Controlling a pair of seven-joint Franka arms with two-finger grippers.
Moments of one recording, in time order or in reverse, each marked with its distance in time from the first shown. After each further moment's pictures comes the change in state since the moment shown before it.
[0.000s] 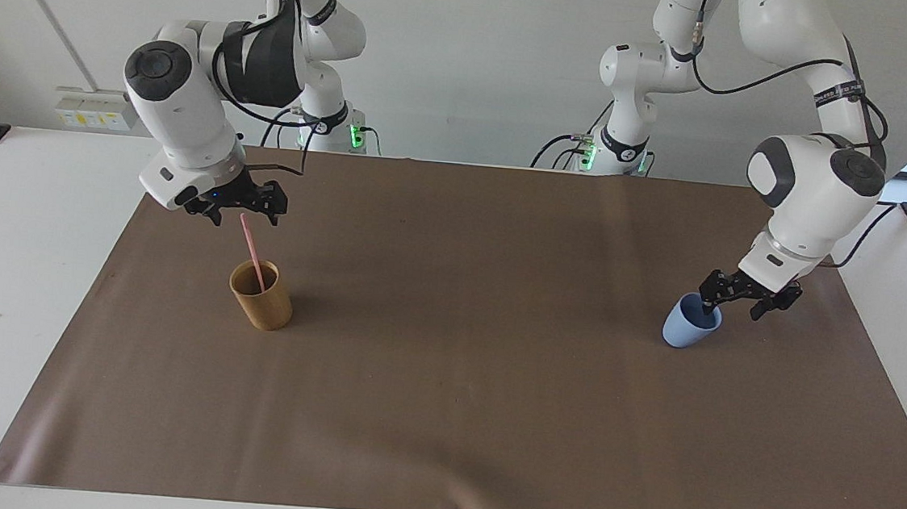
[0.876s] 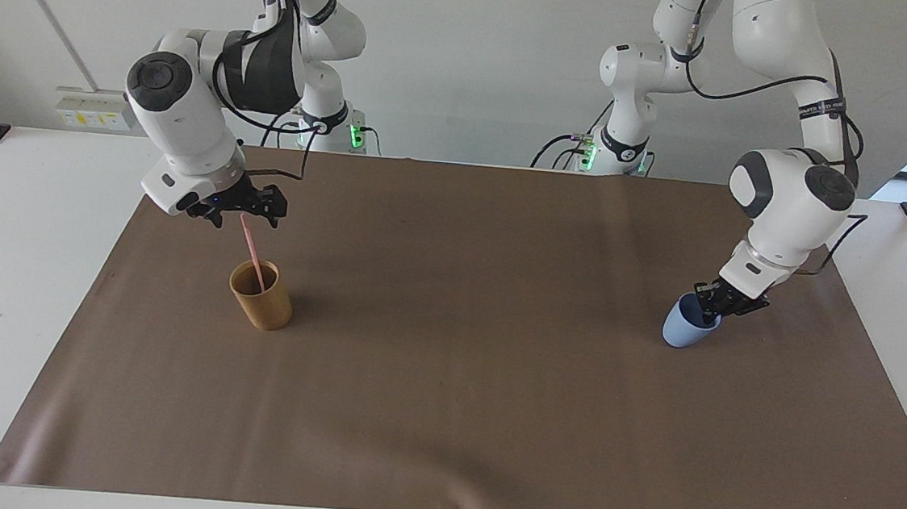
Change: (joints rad) left arm 0.000 0.010 -0.011 -0.084 -0.022 0.091 0.000; right arm -0.015 0.000 -0.002 -0.058 0.000 0.028 -0.013
